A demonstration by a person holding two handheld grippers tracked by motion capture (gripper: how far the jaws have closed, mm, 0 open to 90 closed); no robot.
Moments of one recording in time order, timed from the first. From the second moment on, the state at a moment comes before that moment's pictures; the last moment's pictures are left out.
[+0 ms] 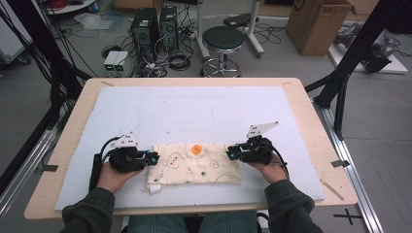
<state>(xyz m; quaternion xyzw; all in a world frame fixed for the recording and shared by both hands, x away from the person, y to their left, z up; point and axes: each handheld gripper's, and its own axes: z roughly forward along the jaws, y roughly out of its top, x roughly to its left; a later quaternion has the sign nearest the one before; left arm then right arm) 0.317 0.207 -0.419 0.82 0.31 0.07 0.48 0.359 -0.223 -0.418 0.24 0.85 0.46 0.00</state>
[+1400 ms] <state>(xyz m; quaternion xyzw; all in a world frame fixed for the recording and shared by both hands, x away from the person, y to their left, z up) 0.357 0.213 -0.400 0.80 0.37 0.07 0.48 0.394 -0.205 -0.393 0.27 0.86 0.44 0.01</state>
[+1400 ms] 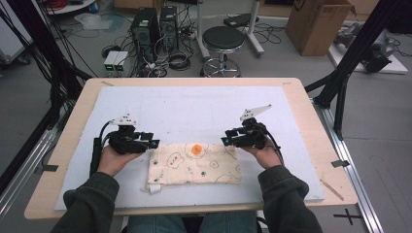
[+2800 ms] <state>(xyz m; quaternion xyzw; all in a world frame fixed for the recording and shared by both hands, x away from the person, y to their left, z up) 0.382 0.208 -0.434 0.83 0.40 0.03 0.39 0.415 -0.215 -0.432 0.31 0.88 0.37 -0.02</state>
